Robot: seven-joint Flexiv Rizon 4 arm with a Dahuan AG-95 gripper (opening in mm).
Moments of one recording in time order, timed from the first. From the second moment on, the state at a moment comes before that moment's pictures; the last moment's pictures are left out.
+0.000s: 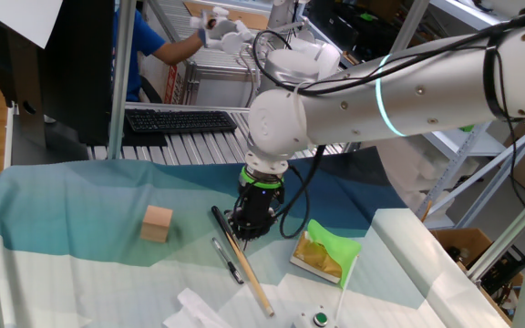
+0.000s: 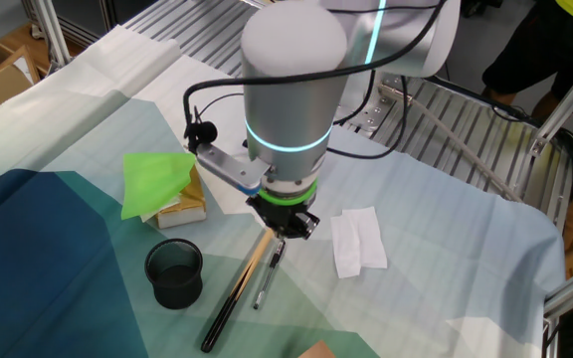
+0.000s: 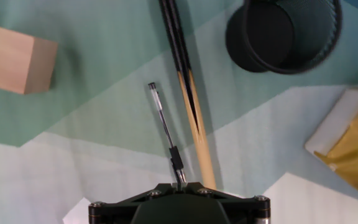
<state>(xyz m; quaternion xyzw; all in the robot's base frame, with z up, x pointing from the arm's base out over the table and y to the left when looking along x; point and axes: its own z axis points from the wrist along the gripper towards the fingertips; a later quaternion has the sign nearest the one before) 0.533 0.084 0.084 -0.02 -1.00 -0.01 0.05</state>
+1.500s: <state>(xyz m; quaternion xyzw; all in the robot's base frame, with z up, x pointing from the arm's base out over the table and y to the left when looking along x) 0.546 0.096 0.066 0.04 -1.00 0.00 0.04</state>
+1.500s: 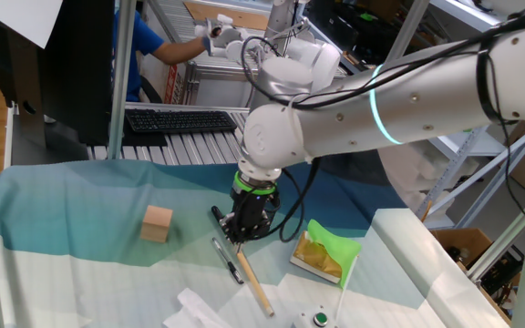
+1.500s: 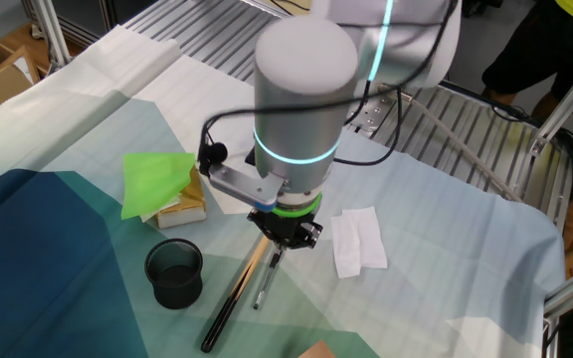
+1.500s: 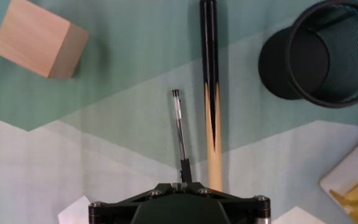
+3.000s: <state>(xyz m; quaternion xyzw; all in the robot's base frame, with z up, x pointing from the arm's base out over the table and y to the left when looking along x) 0.544 0.086 0.036 0.04 -1.00 0.01 0.02</state>
